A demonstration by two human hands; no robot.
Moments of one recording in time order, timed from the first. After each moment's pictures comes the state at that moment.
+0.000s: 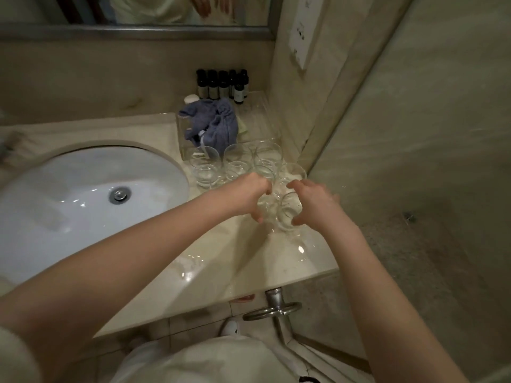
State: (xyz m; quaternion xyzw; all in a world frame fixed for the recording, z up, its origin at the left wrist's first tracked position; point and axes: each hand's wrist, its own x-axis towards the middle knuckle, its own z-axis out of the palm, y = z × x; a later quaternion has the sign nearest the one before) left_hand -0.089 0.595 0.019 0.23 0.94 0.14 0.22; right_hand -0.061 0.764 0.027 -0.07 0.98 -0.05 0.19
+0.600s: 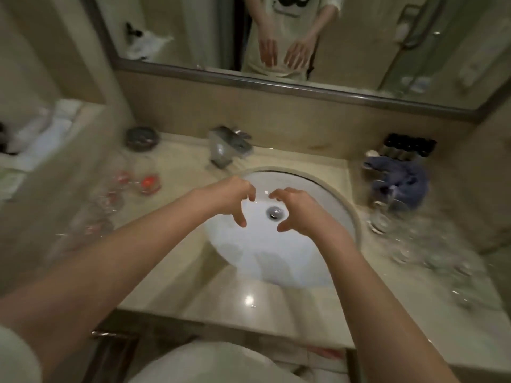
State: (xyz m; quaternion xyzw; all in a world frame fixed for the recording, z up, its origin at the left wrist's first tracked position) left_hand 0.020 0.167 0.062 0.01 0.97 0.13 0.22; right_hand -0.014 0.347 0.063 -0.32 0.92 -0.10 0.19
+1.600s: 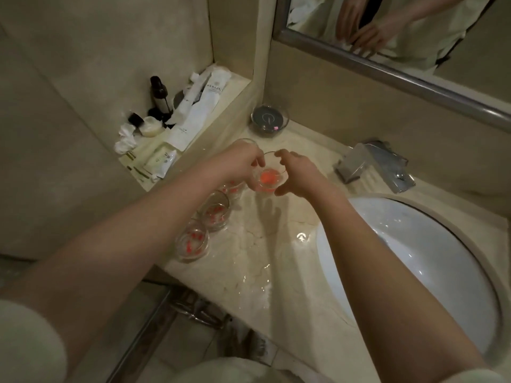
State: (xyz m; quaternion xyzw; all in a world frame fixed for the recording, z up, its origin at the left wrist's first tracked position) left_hand 0.082 -0.113 0.033 -0.21 0.93 0.28 0.13; right_hand -0.014 0.023 0.031 -0.45 0.86 -0.09 0.23
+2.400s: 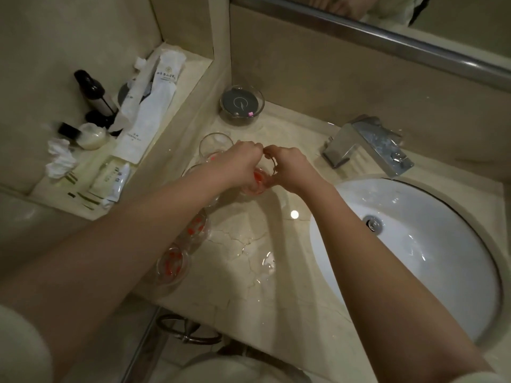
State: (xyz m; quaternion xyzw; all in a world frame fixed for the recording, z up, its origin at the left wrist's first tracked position) left_hand 0.025 -0.099 -0.011 -0.14 0.96 0.20 0.12; right_hand -0.051 0.022 -0.013 -0.40 0.87 -0.17 0.23
